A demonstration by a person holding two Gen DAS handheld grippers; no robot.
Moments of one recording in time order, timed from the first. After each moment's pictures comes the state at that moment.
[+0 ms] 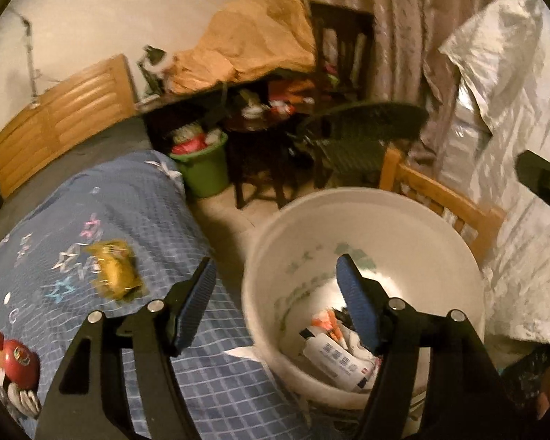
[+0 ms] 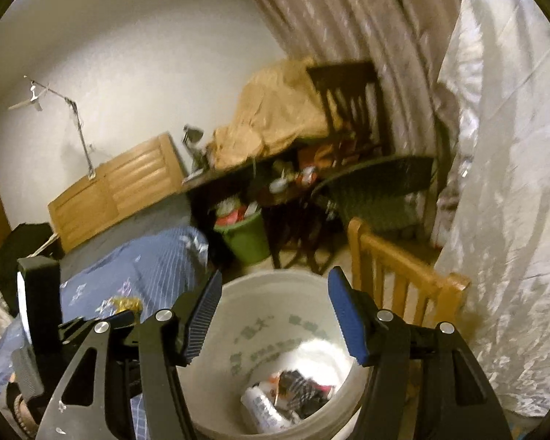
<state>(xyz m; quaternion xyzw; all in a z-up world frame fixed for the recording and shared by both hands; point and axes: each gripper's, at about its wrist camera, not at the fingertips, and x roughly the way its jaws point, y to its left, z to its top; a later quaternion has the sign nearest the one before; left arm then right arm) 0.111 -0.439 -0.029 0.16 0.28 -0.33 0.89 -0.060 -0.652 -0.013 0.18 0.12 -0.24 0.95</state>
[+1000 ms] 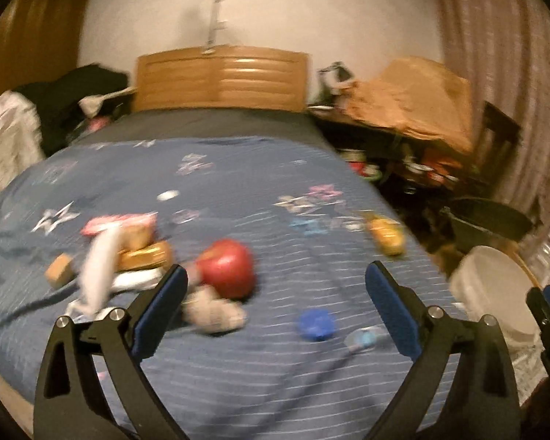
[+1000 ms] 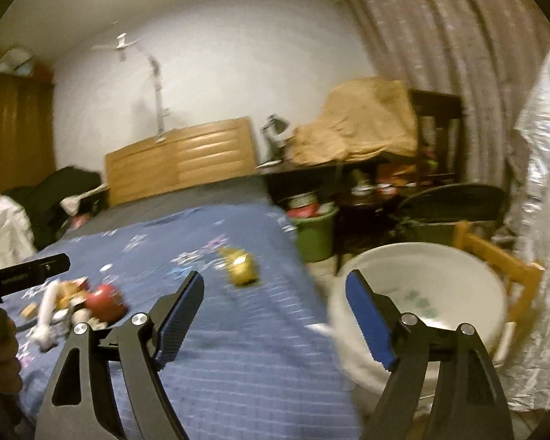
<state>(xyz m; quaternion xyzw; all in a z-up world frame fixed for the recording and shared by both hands) 0.126 -0.097 0.001 -0.03 0.28 -0.09 0.96 -0.002 -0.382 -0.039 0.08 0.15 -0.10 0.98</state>
